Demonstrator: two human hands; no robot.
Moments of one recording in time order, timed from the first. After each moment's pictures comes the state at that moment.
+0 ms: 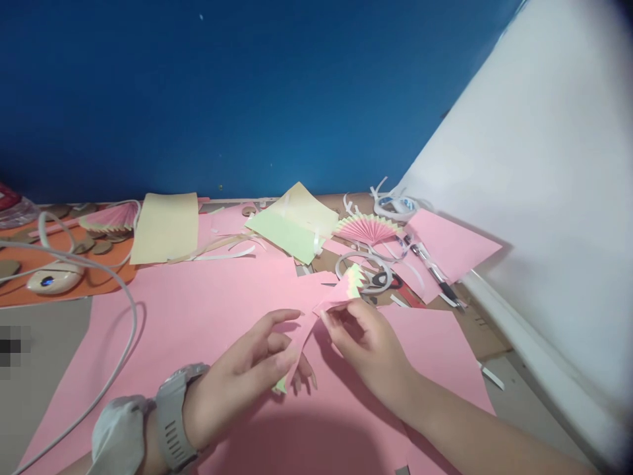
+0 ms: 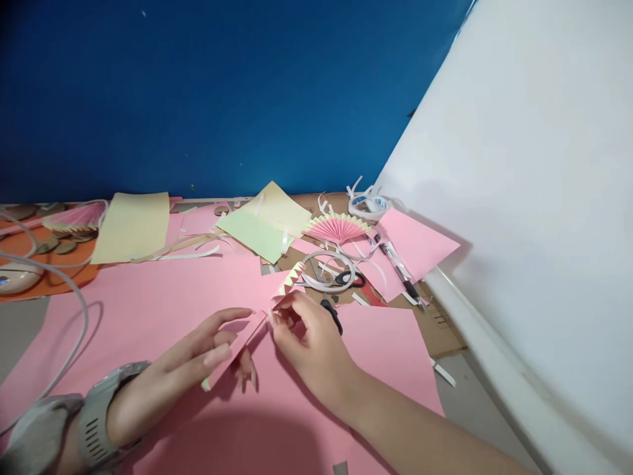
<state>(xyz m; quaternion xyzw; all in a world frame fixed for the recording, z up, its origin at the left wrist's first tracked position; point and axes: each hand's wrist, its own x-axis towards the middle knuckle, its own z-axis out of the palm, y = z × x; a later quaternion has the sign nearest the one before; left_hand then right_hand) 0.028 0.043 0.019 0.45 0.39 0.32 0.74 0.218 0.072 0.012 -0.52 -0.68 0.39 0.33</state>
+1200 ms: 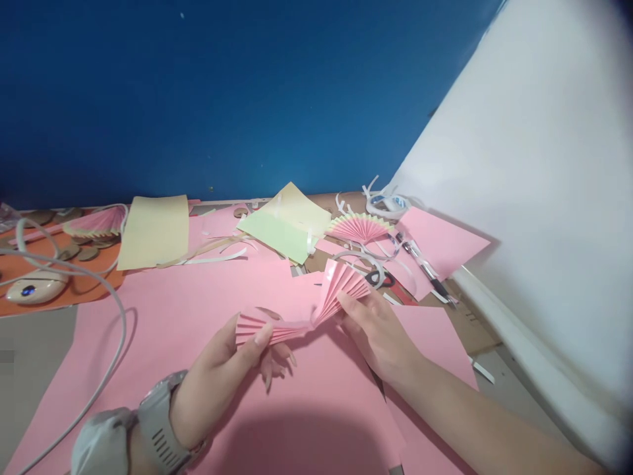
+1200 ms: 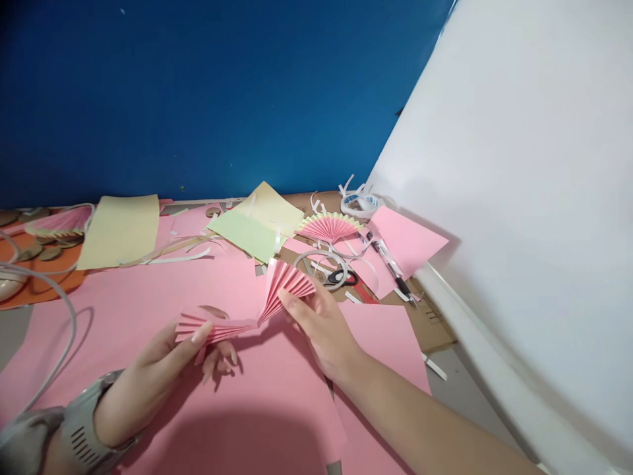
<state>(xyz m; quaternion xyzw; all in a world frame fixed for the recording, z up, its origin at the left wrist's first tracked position) 0.028 0.046 0.005 0.40 0.44 0.41 0.69 0.227 0.089 0.011 -0.46 -0.49 0.60 0.43</state>
